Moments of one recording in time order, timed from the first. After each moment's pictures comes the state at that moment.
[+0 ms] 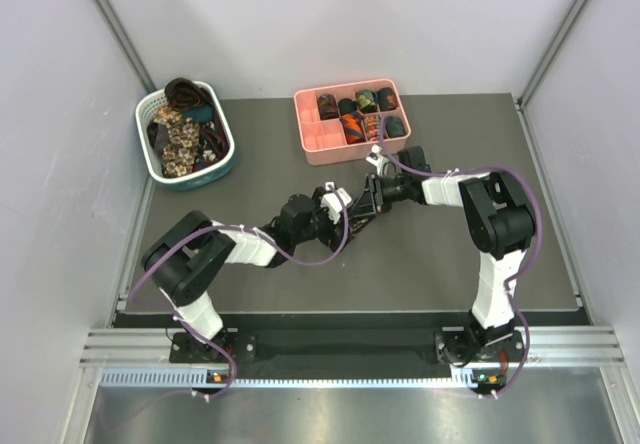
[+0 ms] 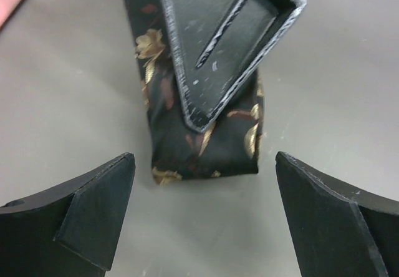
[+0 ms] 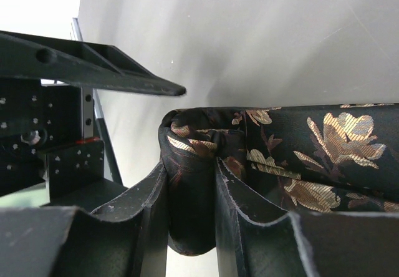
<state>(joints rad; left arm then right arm) -0.72 1.69 0.63 0.66 0.22 0.11 0.34 1.99 1.08 0.05 -0.98 0.30</state>
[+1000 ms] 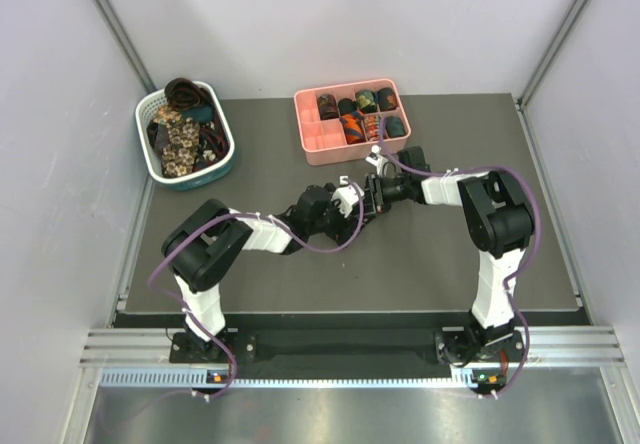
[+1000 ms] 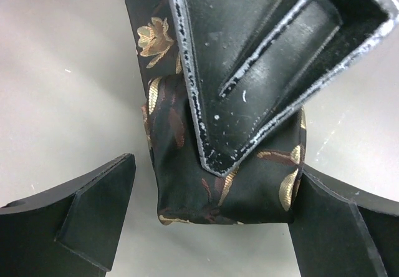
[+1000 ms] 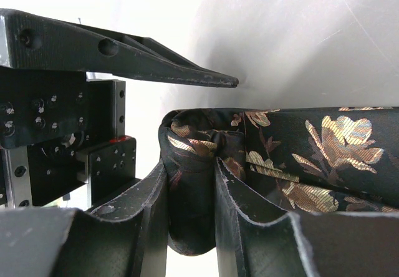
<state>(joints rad) -0.73 1.84 0.81 0.51 0.17 0.14 0.34 2.01 1.09 0.06 -0.99 0.30</state>
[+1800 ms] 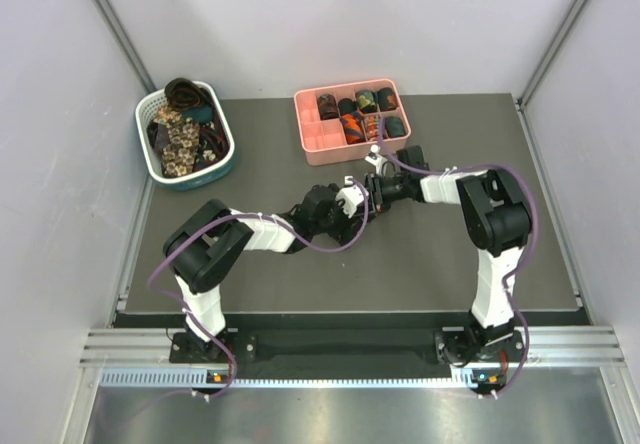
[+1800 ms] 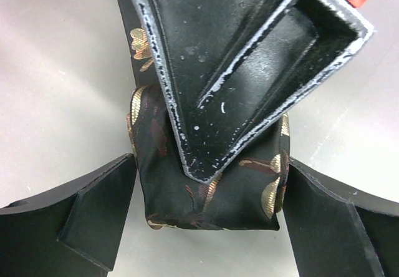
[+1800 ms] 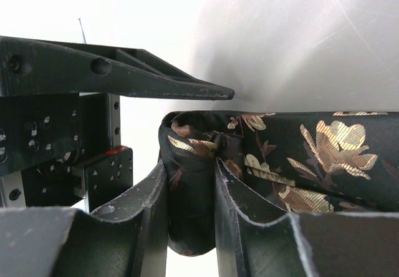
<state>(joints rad) -0.75 1.84 0.85 0.43 0.13 0.13 0.34 2.02 1.11 0.03 -0.99 0.30</state>
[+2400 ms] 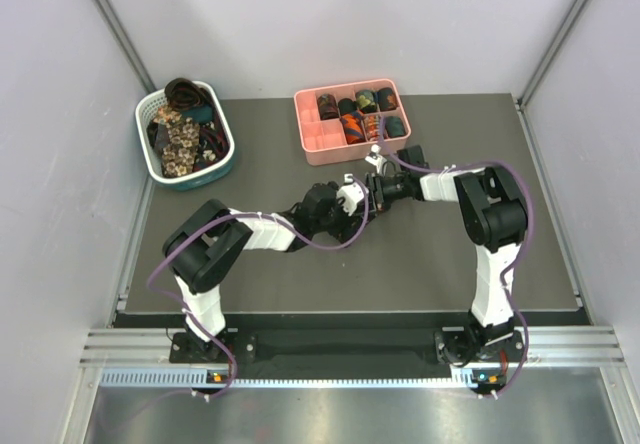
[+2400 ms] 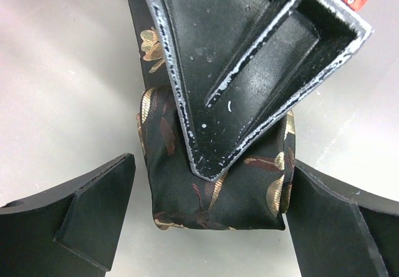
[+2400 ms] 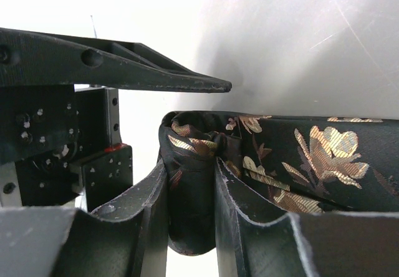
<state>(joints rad) -0.75 1.84 0.86 0.41 0.11 0.13 0.33 2.06 1.14 0.01 -1.05 0.30</state>
